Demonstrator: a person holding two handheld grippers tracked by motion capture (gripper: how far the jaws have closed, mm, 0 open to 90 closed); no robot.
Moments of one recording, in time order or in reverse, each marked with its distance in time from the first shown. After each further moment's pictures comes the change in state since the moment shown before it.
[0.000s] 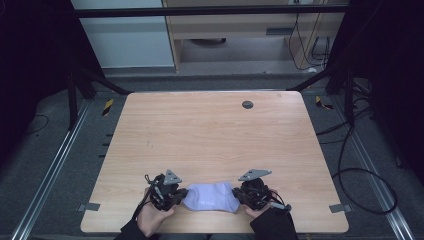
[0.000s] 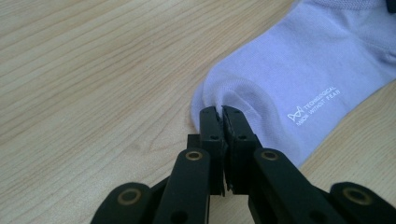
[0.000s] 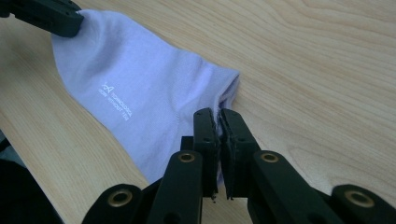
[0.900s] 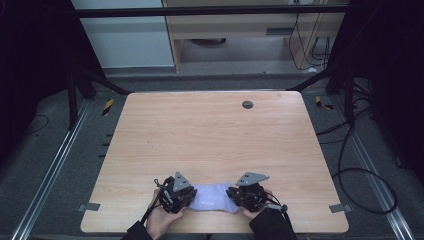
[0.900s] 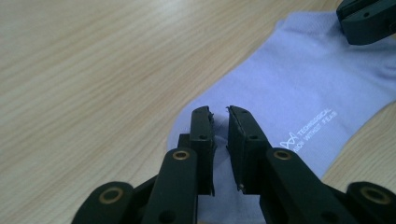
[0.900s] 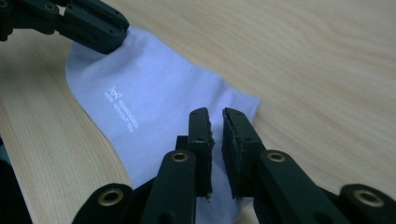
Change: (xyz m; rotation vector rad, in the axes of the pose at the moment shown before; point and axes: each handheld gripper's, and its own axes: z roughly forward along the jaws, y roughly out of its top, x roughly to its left) left arm -0.020 0.000 0.019 -0.085 0.035 0.076; right arm -0.001 -0.011 0.020 -0.102 0.068 -0.103
